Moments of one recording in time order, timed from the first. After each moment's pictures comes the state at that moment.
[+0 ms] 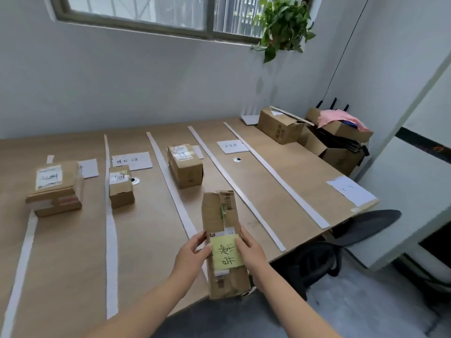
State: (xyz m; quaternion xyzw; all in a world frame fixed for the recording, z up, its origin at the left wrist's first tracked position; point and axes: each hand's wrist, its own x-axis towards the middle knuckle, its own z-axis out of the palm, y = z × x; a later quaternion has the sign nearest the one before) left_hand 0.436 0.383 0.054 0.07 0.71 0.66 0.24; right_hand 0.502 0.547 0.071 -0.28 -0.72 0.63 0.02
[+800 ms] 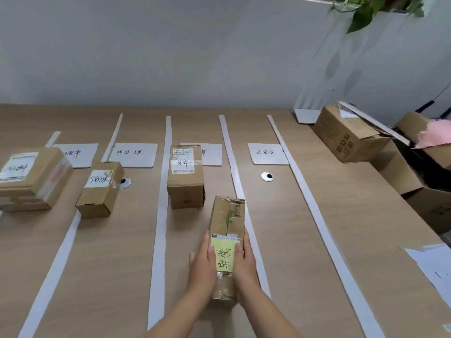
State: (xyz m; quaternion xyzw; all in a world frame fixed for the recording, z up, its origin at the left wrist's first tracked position) left_hand 0.256 0.608 -0.021 -0.10 0.84 0.53 0.08; right_hand 0.261 0.704 -0.019 -0.28 -0.71 0.64 -0.02
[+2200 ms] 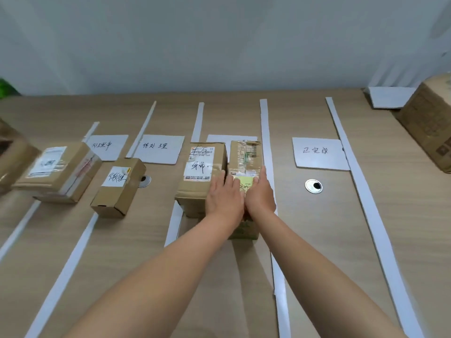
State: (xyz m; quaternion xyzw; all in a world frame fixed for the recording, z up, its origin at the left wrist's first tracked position) left_hand 0.032 0.650 0.016 0.02 1.00 -0.02 0.03; right_hand 0.001 0.736 -0.002 -0.21 -0.85 0.49 -0.06
